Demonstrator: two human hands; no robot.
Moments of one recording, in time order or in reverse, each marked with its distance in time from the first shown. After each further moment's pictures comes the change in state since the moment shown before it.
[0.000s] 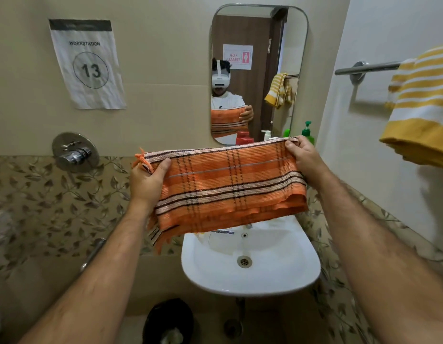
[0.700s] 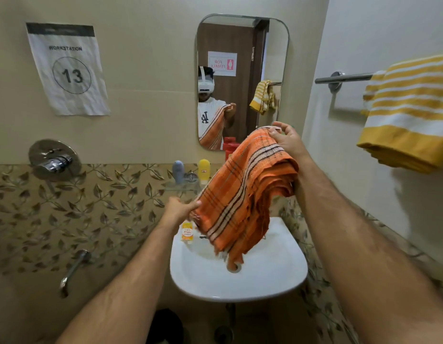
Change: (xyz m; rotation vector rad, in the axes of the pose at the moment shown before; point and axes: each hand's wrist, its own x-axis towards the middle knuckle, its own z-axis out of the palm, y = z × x) left_hand -0.029 -0.044 0.063 0.163 -0.447 -0.487; right_hand 0.008 -0.045 0.021 0.048 0.172 0.029
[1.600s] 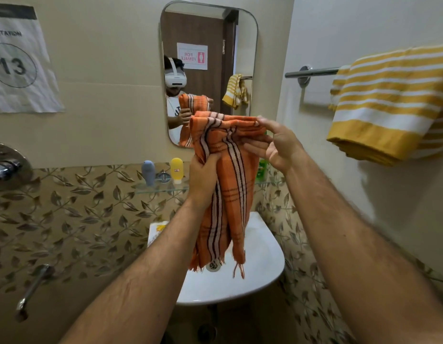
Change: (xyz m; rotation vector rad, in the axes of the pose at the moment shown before) left_hand -0.016 0.104 0.106 -0.489 -0.022 0.398; right_hand -0.019 -0.019 -0.028 0.274 -0.010 0.154
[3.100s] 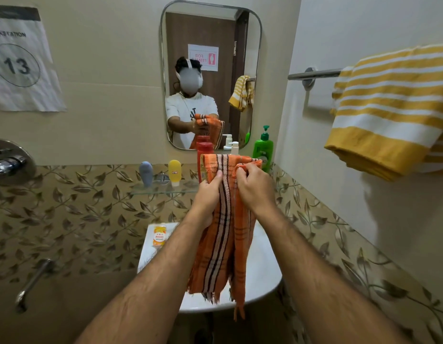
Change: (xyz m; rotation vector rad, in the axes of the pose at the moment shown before) left_hand -0.006 -0.045 0.026 0.006 -0.131 -0.377; right_hand 0.005 0.093 -0.021 -1.104 0.235 -0.436
